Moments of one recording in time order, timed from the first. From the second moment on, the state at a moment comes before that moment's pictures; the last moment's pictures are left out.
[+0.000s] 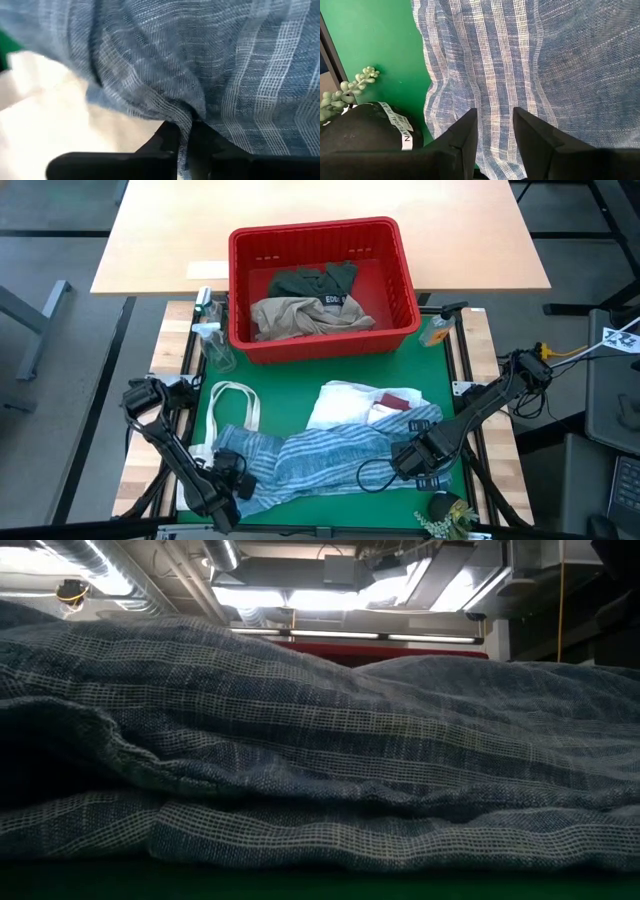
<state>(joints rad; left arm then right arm) -0.97 1.93 1.25 -1.13 -0.16 -2.28 0.66 1.59 1.15 -1.12 -0.18 0.62</state>
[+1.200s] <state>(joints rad) -0.65 1.93 1.76 -0.95 -0.60 -1.54 0.66 1.56 1.58 -1.55 0.13 0.55</state>
